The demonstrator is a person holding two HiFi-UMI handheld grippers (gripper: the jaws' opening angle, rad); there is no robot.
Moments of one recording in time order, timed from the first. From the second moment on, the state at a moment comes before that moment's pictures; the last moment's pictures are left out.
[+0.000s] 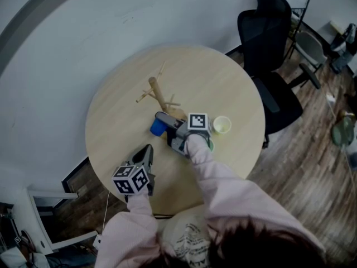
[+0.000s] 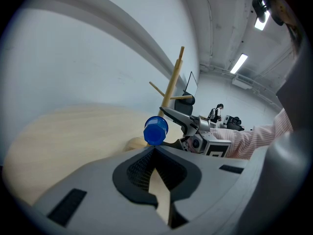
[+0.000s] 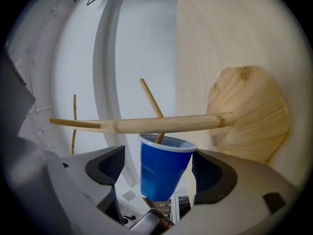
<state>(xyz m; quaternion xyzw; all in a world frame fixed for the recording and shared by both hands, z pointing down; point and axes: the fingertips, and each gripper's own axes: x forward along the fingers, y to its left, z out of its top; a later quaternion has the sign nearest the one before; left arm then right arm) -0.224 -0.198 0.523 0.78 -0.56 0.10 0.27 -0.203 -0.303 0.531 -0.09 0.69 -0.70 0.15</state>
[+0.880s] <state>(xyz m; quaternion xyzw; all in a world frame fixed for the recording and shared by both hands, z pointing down) -0.219 -0.190 0.525 0.78 -0.55 0.10 0.27 -0.204 -0.283 0.546 -0.09 0.68 -0.72 0.14</state>
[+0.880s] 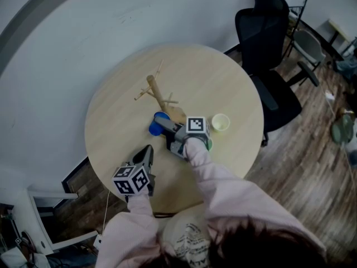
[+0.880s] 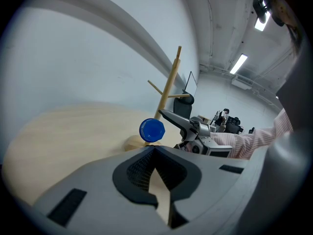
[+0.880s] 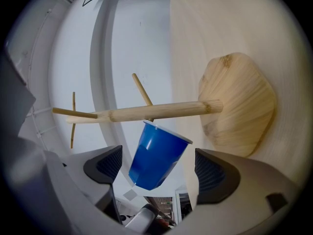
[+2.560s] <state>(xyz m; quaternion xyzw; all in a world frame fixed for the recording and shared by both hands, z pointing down) -0.194 -0.153 0.537 0.82 -0.49 0.10 0.27 -0.161 -0.191 0.519 -0.12 0.86 -0.48 0.08</state>
